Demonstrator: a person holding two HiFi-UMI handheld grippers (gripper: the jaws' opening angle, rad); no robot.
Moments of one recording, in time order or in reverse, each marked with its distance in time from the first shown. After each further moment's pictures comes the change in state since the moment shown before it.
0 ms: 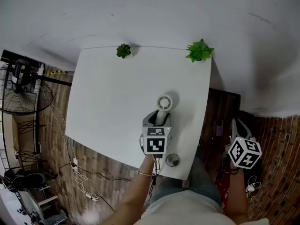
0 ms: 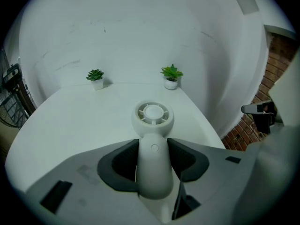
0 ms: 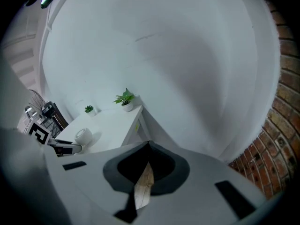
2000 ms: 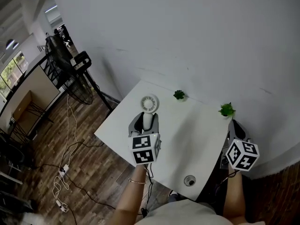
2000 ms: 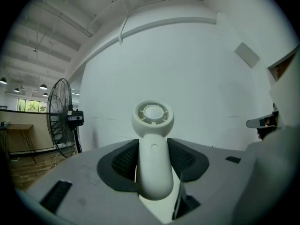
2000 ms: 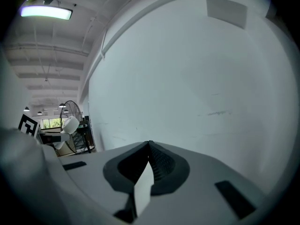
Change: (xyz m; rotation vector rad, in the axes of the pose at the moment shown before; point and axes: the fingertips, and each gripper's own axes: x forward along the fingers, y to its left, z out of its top) left arm -0.309 0.160 0.123 -0.113 -0.728 0.402; right arm -0.110 0.227 0.175 -0.271 -0.483 0.294
